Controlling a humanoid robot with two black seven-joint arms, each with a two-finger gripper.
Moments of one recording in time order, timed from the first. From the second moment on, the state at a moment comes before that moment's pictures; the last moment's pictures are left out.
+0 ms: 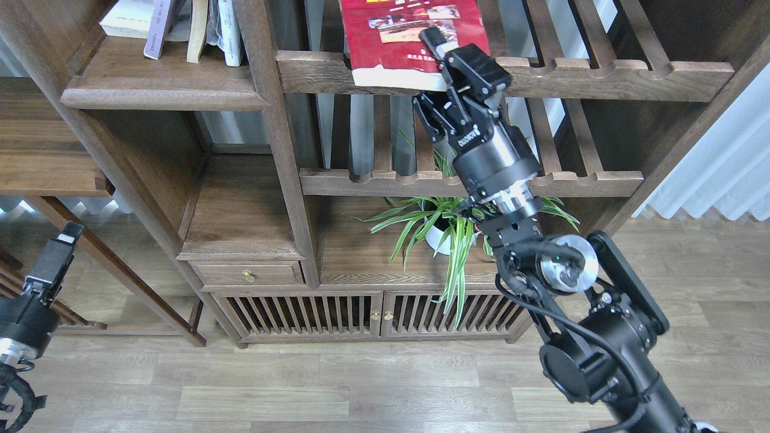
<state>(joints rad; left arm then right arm) 0.07 0.29 -1.60 -1.05 0.08 -0.49 0.10 0.21 0.02 1.19 1.67 0.36 0.28 -0.02</state>
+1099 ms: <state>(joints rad) 0.15 0.05 -1.47 -0.95 -0.18 -0.49 0.09 -0.36 0.01 0.93 1.68 0.34 0.58 -0.07</state>
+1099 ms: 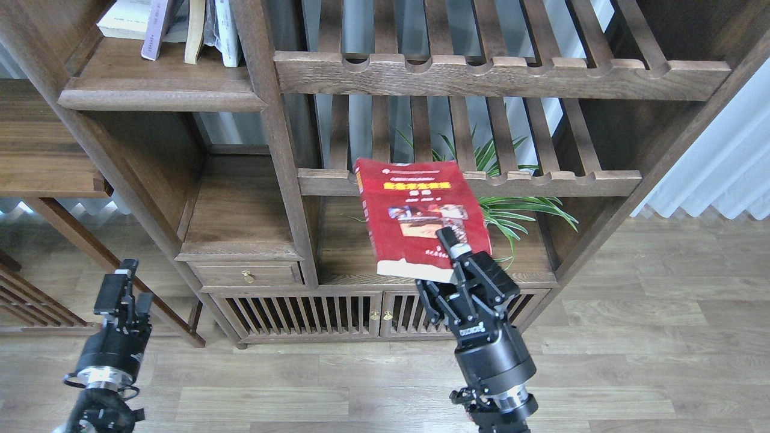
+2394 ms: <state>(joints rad) 0.12 0.51 -1.12 -1.17 -0.40 -0.49 0.08 -0.23 0.01 0.78 1.32 0.28 0.58 -0.25</state>
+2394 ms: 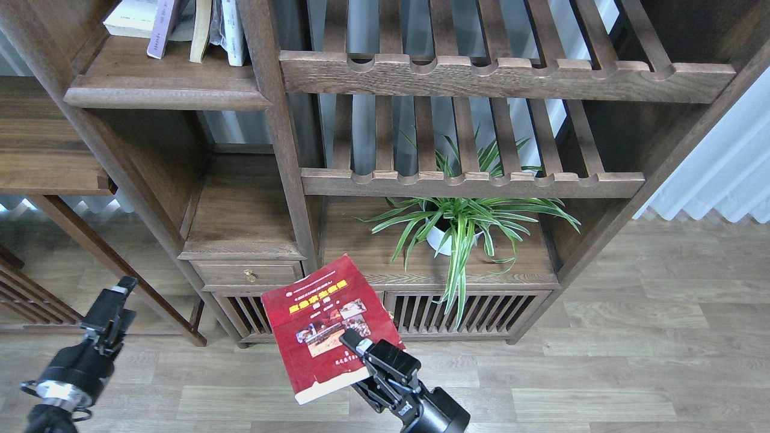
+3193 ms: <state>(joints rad) 0.12 0.53 -0.91 -1.38 -0.73 -0.49 0.11 -0.06 0.02 0.74 1.25 0.40 0.58 -0.25</state>
